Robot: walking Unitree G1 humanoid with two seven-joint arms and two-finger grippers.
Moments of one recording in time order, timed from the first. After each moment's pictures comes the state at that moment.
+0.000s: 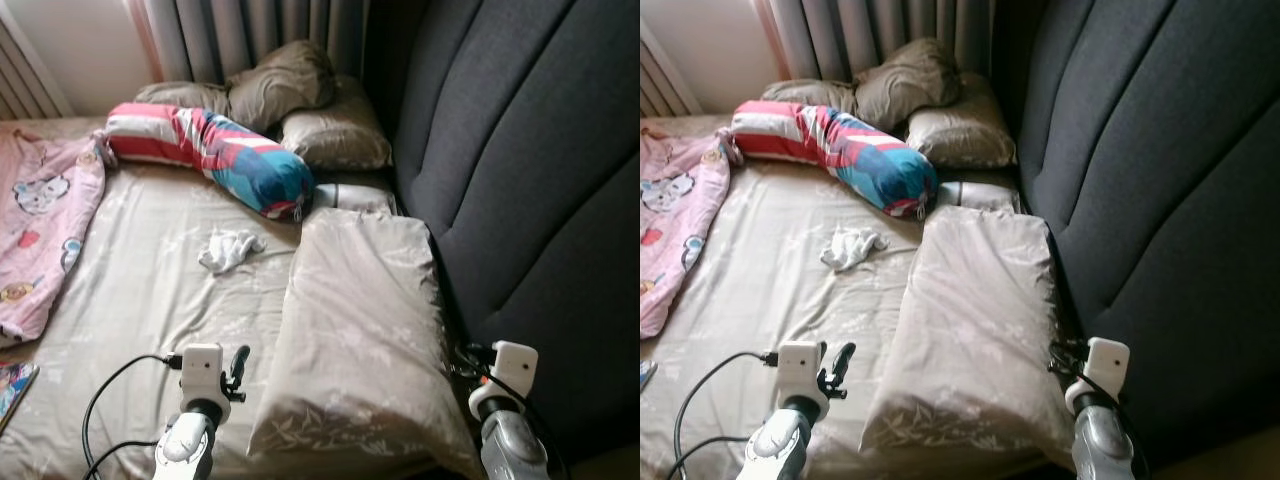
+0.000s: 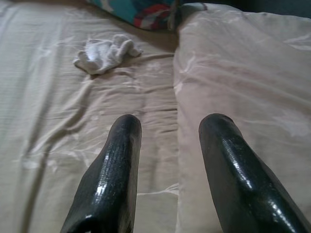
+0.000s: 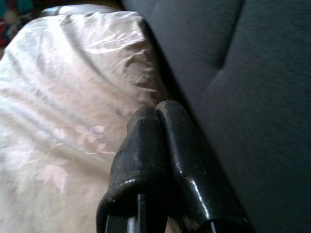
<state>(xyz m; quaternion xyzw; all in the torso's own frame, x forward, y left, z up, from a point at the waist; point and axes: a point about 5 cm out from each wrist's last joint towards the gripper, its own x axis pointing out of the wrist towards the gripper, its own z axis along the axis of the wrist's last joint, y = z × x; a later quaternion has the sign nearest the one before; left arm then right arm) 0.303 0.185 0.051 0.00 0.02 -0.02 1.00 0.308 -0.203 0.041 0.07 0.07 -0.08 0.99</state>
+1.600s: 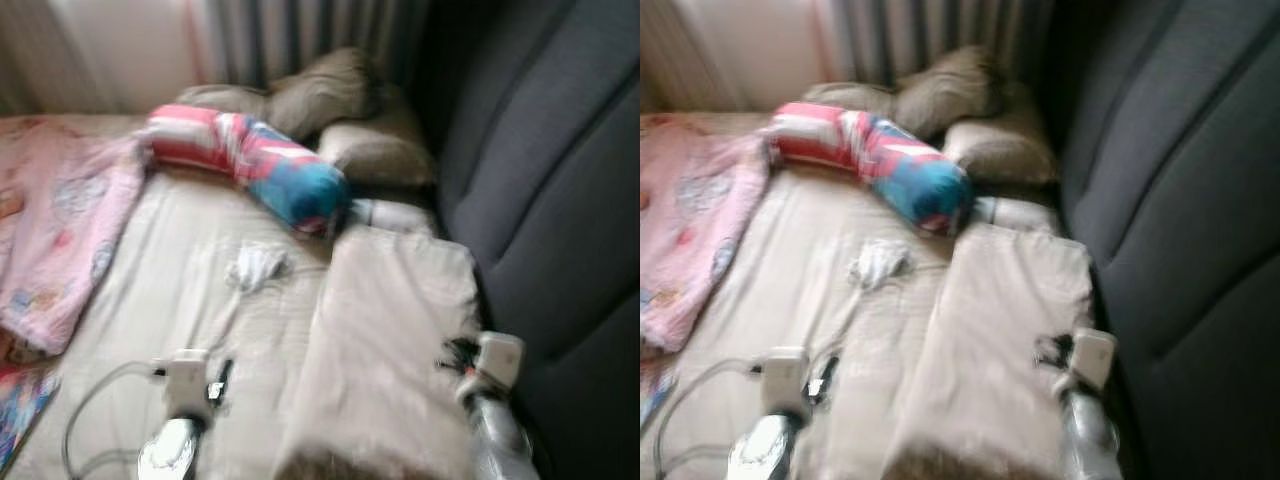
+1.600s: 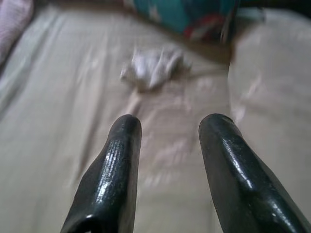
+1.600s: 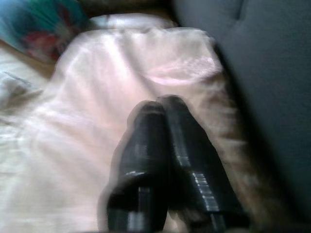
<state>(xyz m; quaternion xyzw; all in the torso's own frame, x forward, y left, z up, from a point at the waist) 0.305 0.193 0.056 0.00 0.02 0.00 1.00 0.315 -0.199 0.048 0.06 0.06 -0.07 0.99</state>
